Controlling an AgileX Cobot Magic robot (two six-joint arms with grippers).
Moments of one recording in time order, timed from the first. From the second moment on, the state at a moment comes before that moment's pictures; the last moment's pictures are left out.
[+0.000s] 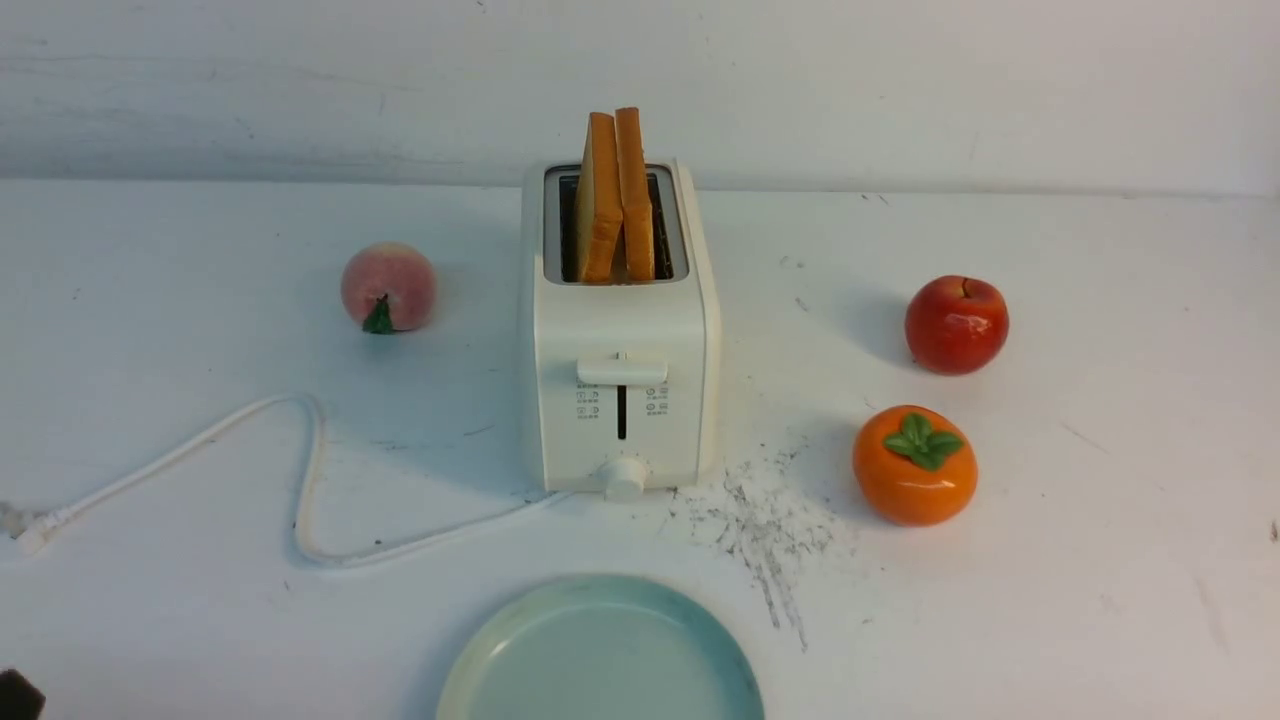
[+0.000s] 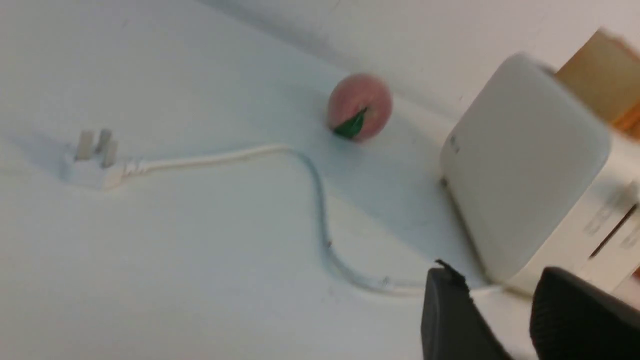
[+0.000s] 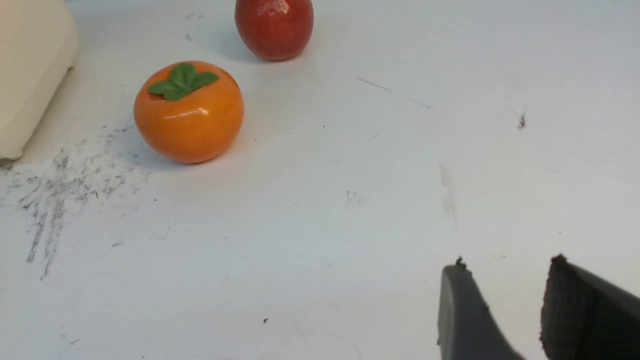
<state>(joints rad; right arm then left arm) -0.02 -0.01 0.02 -0.02 0.38 0.12 -0.05 -0.01 0.03 -0.11 0.10 -0.43</state>
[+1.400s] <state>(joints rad) -0.02 0.59 -0.72 0.41 0.89 -0.03 -0.05 0.66 -0.89 -0.21 0.81 -0.34</state>
